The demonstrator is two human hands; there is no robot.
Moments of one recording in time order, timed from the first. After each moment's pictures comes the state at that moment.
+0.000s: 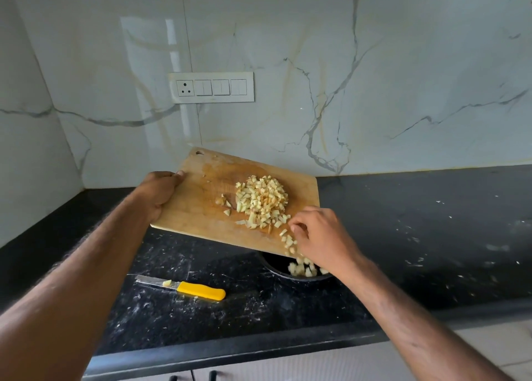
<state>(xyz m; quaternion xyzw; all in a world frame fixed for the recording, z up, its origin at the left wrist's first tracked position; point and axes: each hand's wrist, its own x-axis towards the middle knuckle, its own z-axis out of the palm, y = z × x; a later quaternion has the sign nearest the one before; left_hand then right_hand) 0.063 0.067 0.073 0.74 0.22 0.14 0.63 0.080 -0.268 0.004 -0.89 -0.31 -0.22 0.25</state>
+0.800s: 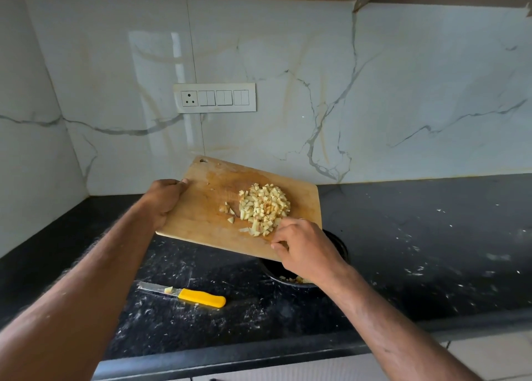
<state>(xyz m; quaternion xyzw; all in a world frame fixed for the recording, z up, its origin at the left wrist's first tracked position) 0.065 0.066 0.072 0.74 0.22 0.14 0.61 0.071 -0.243 0.003 -0.87 -0.38 -0.23 0.21</state>
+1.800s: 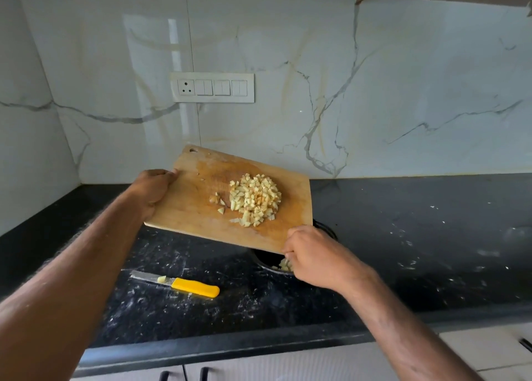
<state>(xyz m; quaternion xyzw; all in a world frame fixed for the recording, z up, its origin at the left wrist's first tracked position) 0.074 0.092 0.060 0.74 0.21 0.16 0.62 0.058 -0.273 0.000 -0.92 -0.36 -0.08 0.14</state>
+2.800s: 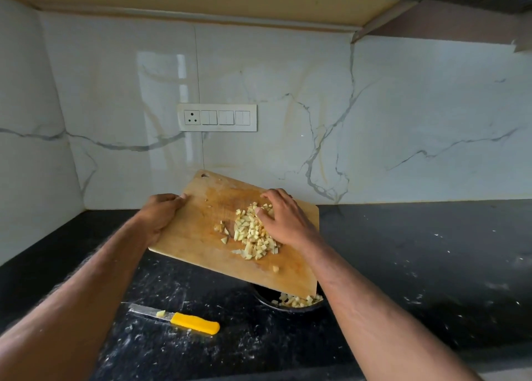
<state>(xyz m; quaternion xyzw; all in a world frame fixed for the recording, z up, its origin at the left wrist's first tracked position) 0.079 0.086 0.067 0.75 0.17 0.14 0.62 0.154 -0.198 0.049 -0.89 -0.32 -0.18 0.28</state>
